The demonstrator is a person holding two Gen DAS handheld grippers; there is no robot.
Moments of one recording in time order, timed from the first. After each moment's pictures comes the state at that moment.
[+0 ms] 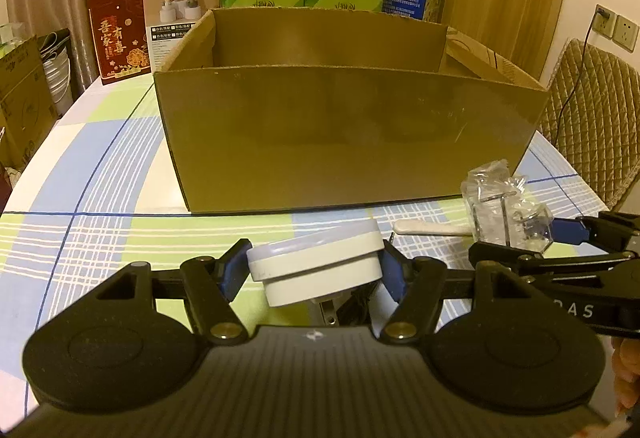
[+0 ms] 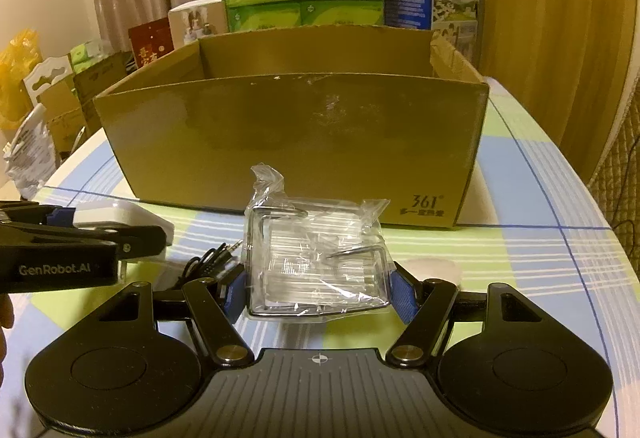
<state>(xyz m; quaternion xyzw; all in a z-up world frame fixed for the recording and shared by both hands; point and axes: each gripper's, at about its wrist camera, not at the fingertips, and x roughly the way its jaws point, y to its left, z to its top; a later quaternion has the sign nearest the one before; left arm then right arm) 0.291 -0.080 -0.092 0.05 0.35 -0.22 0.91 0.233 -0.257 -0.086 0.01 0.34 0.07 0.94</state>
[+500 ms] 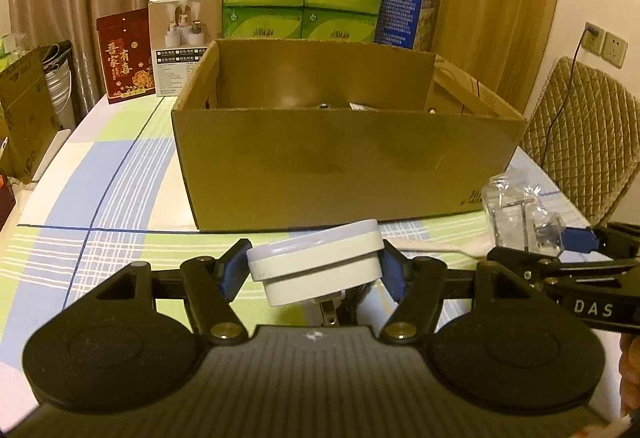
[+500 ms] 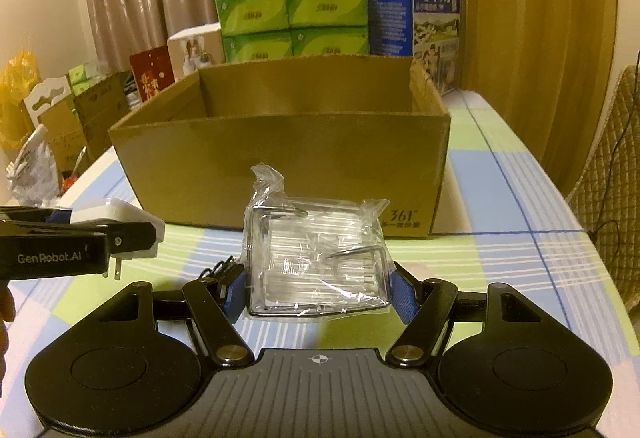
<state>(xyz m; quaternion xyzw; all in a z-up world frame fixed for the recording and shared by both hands) 0.276 -0.070 -0.063 0.04 0.33 -0.23 0.91 0.206 -0.265 -0.055 0.02 0.32 0.06 0.94</state>
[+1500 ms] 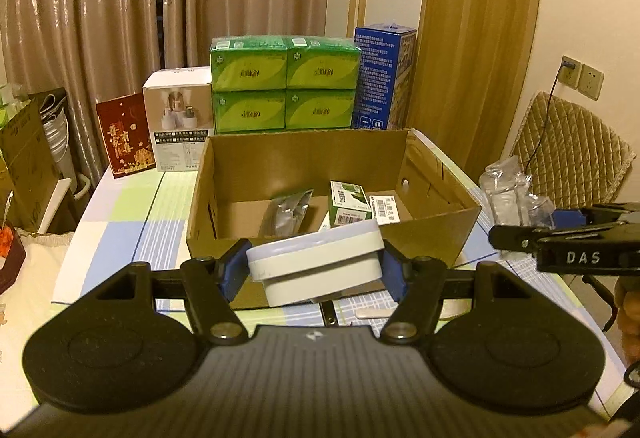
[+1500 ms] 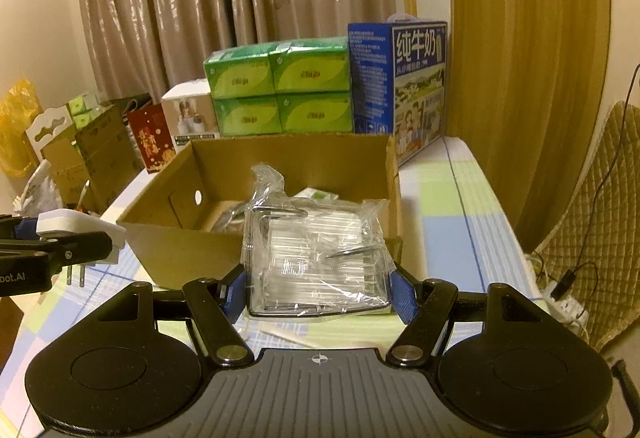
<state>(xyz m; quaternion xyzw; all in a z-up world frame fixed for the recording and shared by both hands) 0.272 -0.074 0.043 0.05 0.29 -0.25 0.92 0.225 -0.295 0.046 0.03 0.31 0.06 0.95</state>
